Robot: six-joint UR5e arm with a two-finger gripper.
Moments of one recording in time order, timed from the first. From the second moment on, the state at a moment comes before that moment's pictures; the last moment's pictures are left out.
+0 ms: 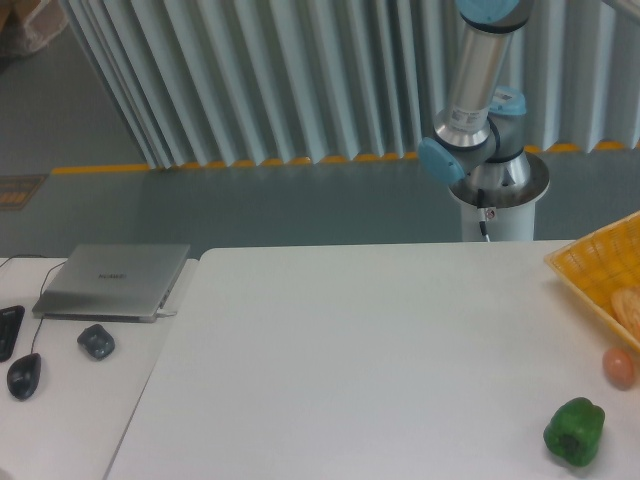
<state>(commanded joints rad) 2.96 -1.88 -1.63 -1.41 1.56 1.90</state>
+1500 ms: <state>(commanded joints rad) 2.97 -1.86 -1.69 -1.35 1.57 1.91</state>
